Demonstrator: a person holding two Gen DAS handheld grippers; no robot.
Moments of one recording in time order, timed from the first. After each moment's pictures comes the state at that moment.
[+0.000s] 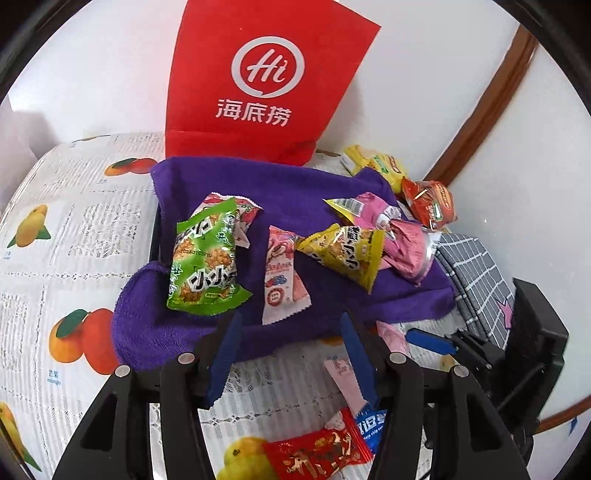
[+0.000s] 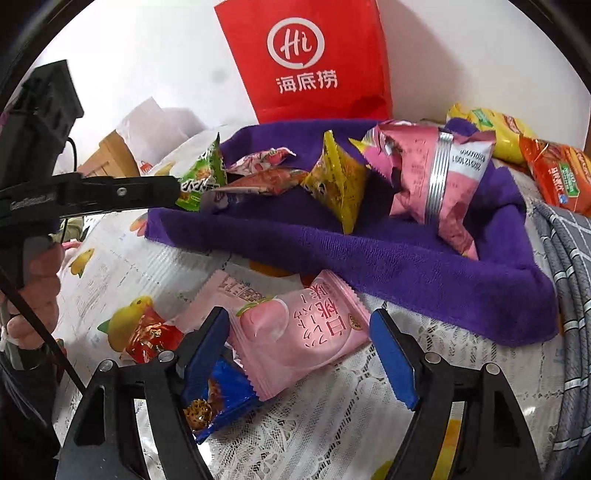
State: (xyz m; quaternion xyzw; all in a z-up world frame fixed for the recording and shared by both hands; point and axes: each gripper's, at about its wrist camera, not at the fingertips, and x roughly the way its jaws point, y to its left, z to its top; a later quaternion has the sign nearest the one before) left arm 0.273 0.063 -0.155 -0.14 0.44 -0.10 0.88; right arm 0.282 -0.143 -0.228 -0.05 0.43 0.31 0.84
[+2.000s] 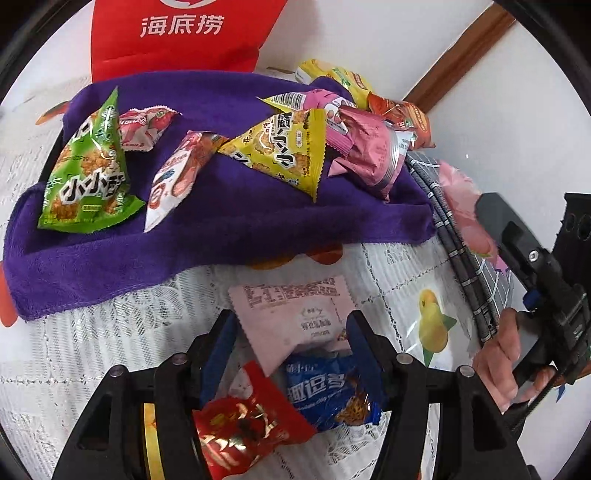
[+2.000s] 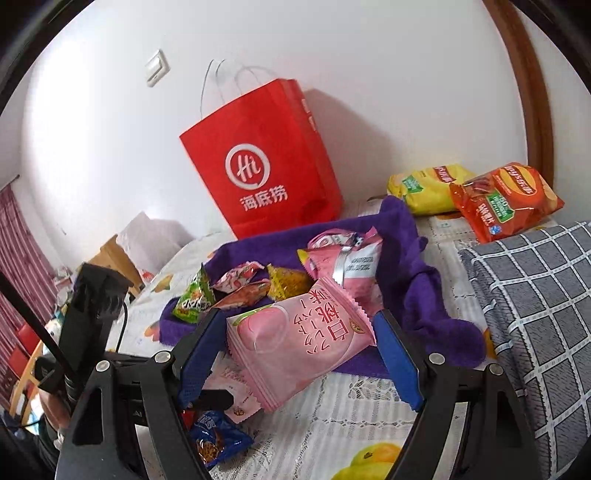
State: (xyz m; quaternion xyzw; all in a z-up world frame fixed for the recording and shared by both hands) left arm 0.277 -0.002 -0.203 -0.13 0.54 -0.16 0.82; right arm 0.277 -0.218 -0.167 0.09 0.31 0.27 0.91
